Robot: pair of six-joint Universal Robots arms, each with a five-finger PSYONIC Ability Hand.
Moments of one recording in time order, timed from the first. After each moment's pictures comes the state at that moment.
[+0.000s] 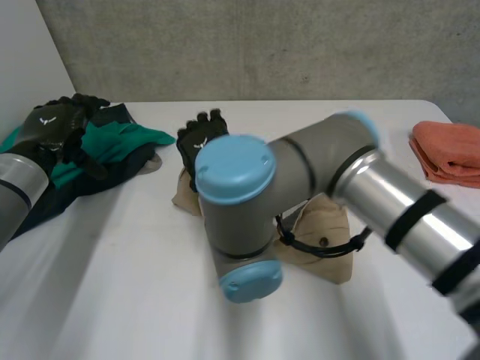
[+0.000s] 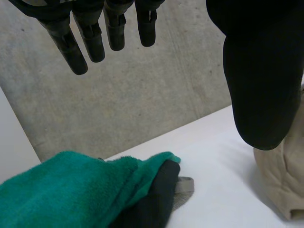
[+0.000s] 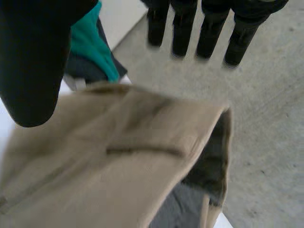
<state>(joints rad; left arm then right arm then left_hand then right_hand) 4.65 -1.74 -1.70 3.39 -1.29 3.22 2.52 -0.55 0.51 0.08 1.87 2.60 0.20 0.20 0.21 0.20 0.04 0.35 0.35 0.35 0.34 0.18</state>
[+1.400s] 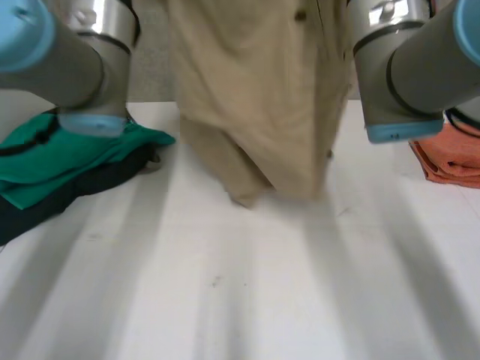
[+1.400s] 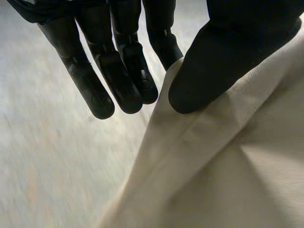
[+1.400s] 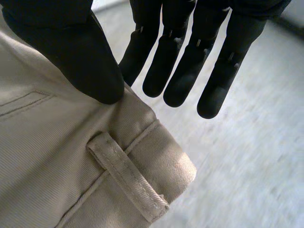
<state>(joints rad) 4.26 -2.18 -0.73 3.63 -1.58 3.09 2.10 -1.07 0.86 -0.55 1.55 2.66 1.14 1.19 1.19 1.20 1.00 1.13 1.16 1.18 1.19 0.96</state>
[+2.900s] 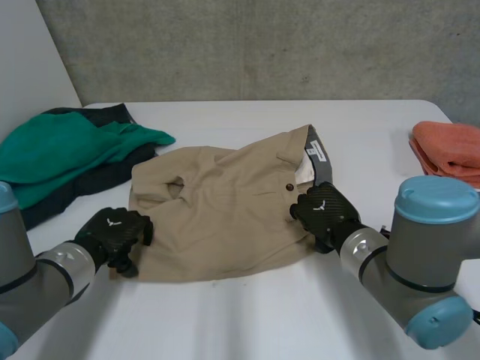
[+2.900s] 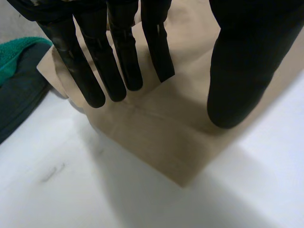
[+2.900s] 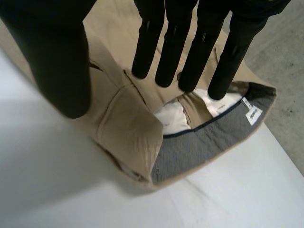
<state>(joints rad) 4.53 -1.85 -1.93 3.26 -1.30 3.59 2.04 -1.08 1.68 -0.24 1.37 2.48 0.72 0.70 0.70 0.70 0.52 0.78 0.78 0.78 0.78 0.59</state>
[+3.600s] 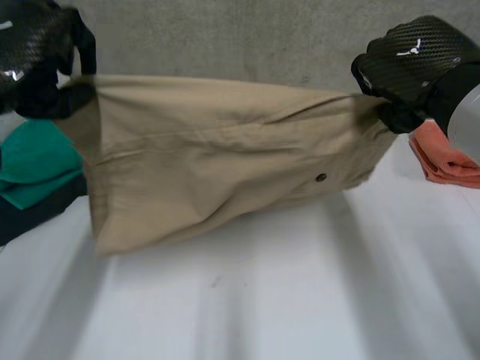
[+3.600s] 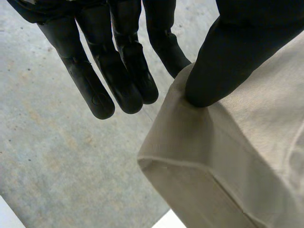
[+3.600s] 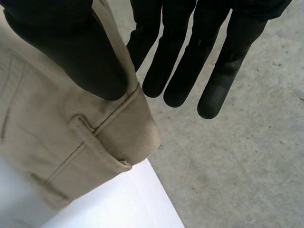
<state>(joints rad) 4.50 -1.29 -1.56 3.04 -1.29 3.38 1.97 -1.53 1.22 0.39 1.44 2.47 1.15 1.19 1.19 1.20 0.99 1.09 1.17 1.18 1.19 1.00</state>
